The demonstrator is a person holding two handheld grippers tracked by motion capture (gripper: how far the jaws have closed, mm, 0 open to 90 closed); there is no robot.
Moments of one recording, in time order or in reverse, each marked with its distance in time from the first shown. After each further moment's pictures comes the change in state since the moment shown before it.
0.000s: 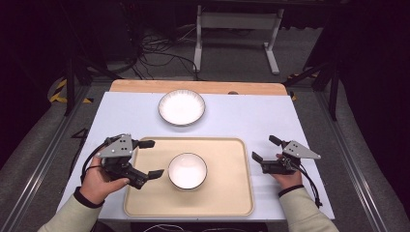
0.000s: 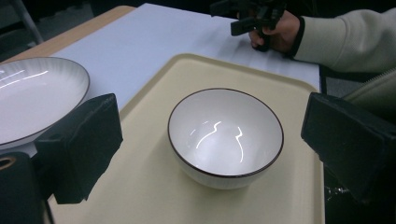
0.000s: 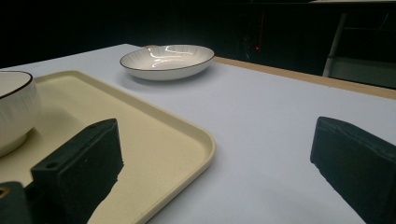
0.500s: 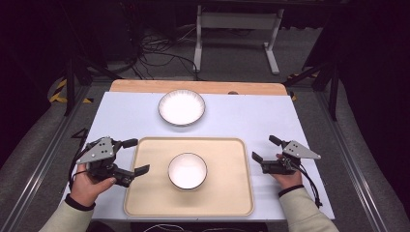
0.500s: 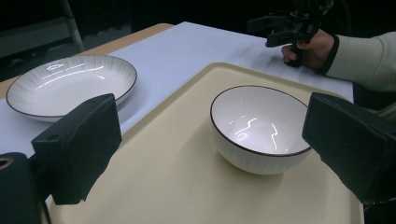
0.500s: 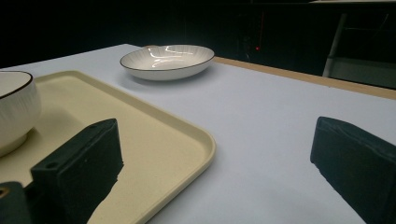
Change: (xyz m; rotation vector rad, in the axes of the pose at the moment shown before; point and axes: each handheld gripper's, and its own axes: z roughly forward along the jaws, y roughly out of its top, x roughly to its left) left arm 0.014 -0.039 -0.024 -0.116 0.110 -0.044; right arm 0.000 0.000 0.000 -0.001 0.000 -0.003
